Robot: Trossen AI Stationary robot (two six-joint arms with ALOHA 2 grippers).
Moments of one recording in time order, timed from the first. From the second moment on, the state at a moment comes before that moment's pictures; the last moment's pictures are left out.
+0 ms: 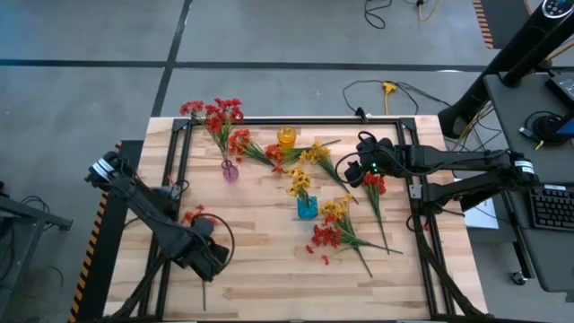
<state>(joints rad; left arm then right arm) -0.75 1.52 1.09 -1.22 -0.01 -1.97 -0.18 1.08 0.83 -0.68 0.41 0.53</state>
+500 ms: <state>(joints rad) -0.78 1.58 0.95 -1.03 0.10 -2.00 -0.18 1.08 0.83 -0.67 0.41 0.52</state>
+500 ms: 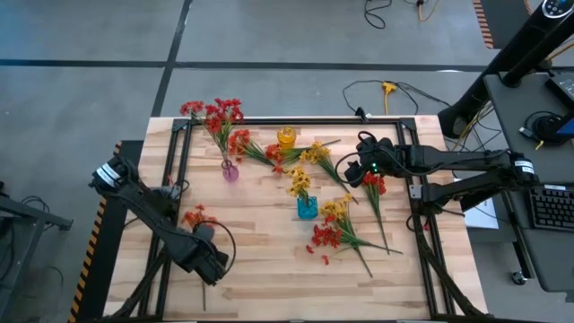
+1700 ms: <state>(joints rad) -0.78 1.59 0.84 -0.92 0.10 -2.00 -0.18 1.08 0.83 -0.68 0.41 0.51</state>
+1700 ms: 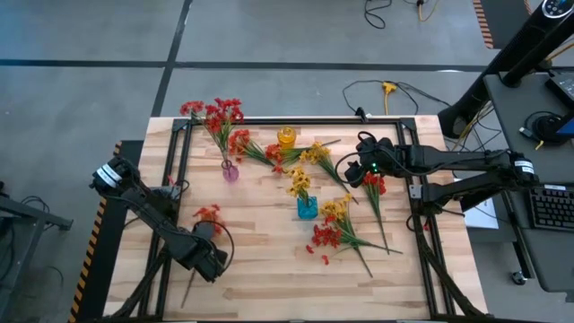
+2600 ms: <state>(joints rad) -0.95 1.48 1.13 -1.02 -0.26 -1.82 -0.18 1.08 0.83 -0.68 0.41 0.48</state>
